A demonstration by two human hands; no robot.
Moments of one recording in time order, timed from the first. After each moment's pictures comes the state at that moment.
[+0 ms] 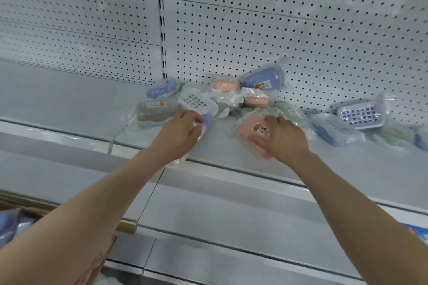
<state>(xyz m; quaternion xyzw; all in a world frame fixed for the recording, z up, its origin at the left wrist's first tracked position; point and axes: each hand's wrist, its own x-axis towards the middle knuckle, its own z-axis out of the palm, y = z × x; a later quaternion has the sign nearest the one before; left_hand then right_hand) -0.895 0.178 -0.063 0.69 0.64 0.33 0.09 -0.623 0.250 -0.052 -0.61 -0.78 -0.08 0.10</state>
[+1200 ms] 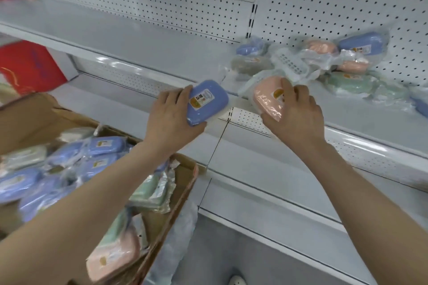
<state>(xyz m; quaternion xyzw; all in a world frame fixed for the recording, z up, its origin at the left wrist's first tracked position) -1.082 -0.028 -0.109 0.62 0.73 0.28 -0.12 -0.824 0.084 -0.080 -0.50 -0.82 -0.12 0.25</state>
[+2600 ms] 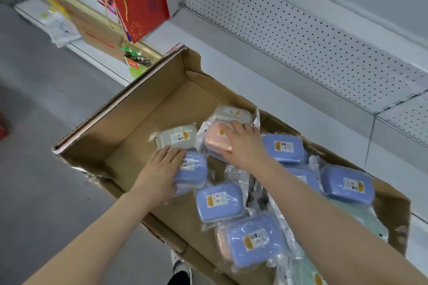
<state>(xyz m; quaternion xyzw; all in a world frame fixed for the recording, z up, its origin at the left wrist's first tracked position) -1.640 -0.262 -0.370 0.62 0.77 0.01 0.17 -1.477 -0.062 -0.340 -0.31 -0.95 0.03 -0.09</state>
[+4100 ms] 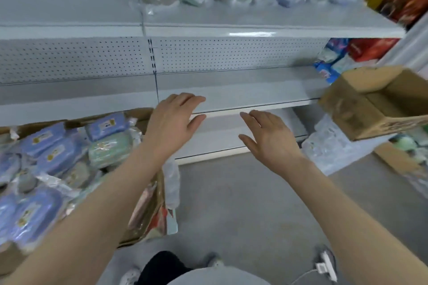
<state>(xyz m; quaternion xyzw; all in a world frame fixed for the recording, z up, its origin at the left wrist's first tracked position) -1.042 -0.182 -0.156 0.86 0.42 0.30 -0.02 -0.792 -0.260 -0.160 -0.59 -0.77 -0.18 0.15</state>
